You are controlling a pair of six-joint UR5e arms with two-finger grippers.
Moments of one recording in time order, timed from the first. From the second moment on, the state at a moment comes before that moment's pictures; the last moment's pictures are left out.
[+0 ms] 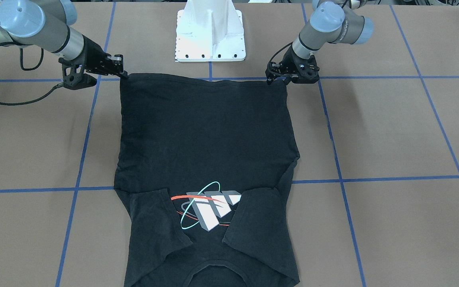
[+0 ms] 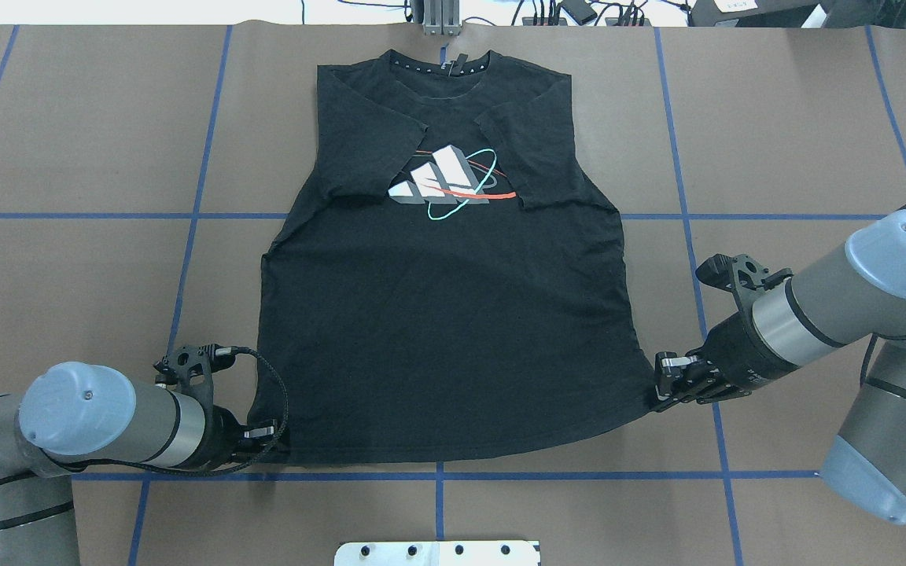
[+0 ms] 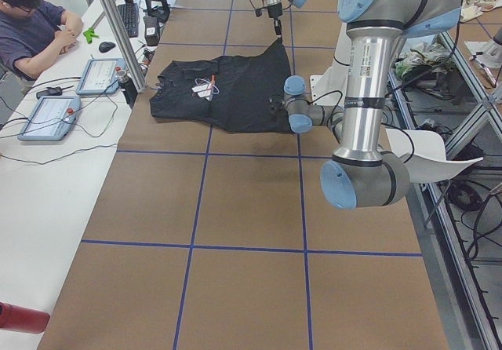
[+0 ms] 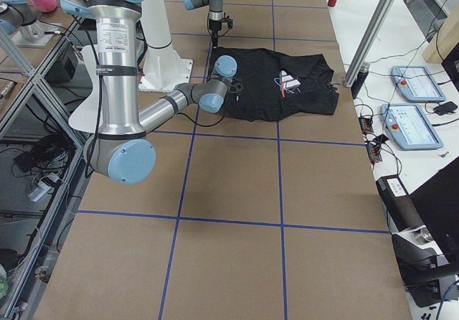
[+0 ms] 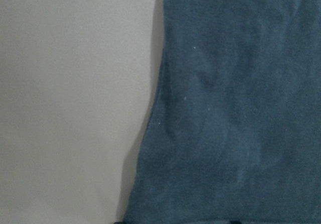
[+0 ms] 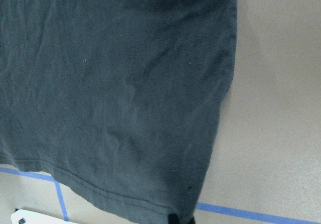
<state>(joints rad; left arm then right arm) -0.31 -1.67 -1.92 -2.16 -1.88 -1.58 0.63 -1.55 1.99 -0.98 2.37 1.37</state>
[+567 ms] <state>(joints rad) -0.31 -1.72 -1.94 -2.06 -1.89 -1.61 0.63 -1.55 1.98 -0.98 2.38 1.37</state>
